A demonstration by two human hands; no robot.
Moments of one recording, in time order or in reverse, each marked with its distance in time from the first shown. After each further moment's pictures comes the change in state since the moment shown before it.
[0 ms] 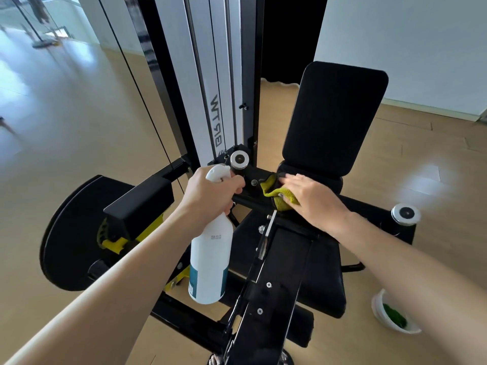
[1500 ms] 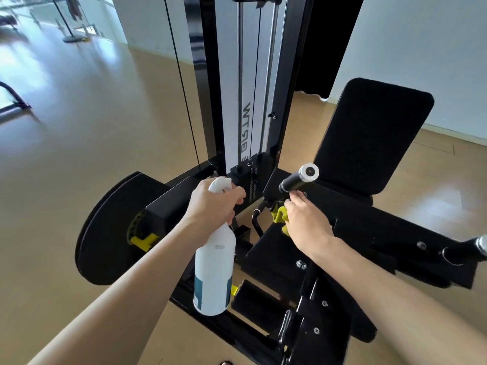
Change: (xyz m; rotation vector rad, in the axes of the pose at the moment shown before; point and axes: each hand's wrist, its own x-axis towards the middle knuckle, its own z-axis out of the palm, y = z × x) left_hand 0.020 -0.057 -0.089 -0.071 0.069 -0.076; right_hand 0.043 -0.117 0.055 -0.120 -0.012 0.137
